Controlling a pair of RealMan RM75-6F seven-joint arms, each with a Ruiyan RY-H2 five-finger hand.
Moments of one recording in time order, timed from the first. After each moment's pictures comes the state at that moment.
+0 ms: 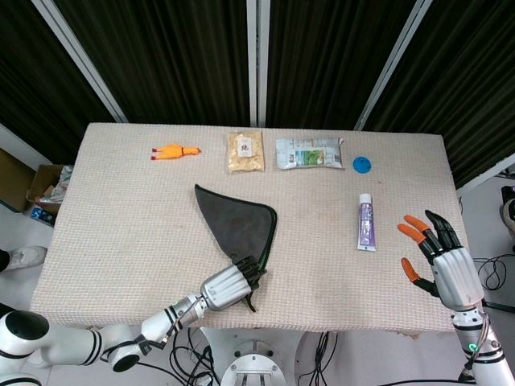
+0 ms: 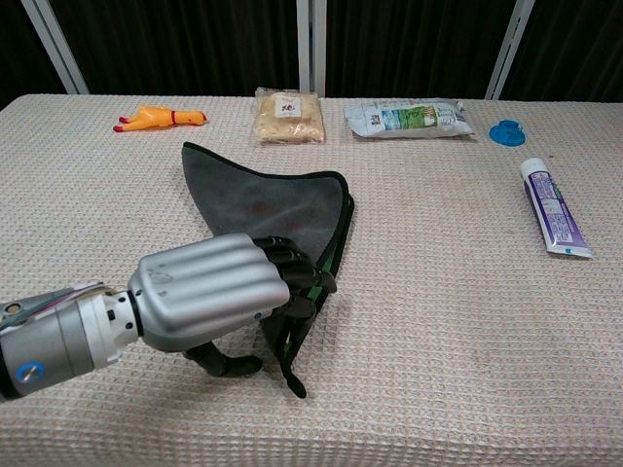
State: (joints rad) left arm -0.73 -1.73 0.12 -1.45 1.62 1.00 0.44; right arm 0.16 -1.20 0.04 -1.56 -1.76 1.64 0.12
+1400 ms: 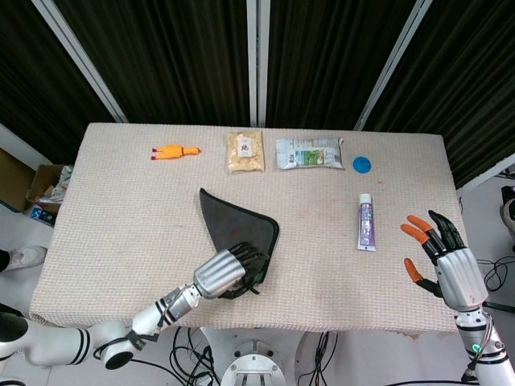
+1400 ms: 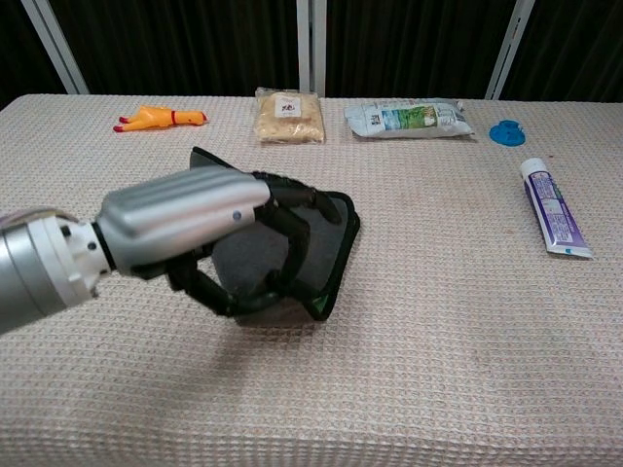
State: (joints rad) left arm -0.71 -1.62 0.01 -1.57 1.64 1.08 0.06; right arm 0.15 -1.20 0.04 -1.54 -1.76 1.65 0.14
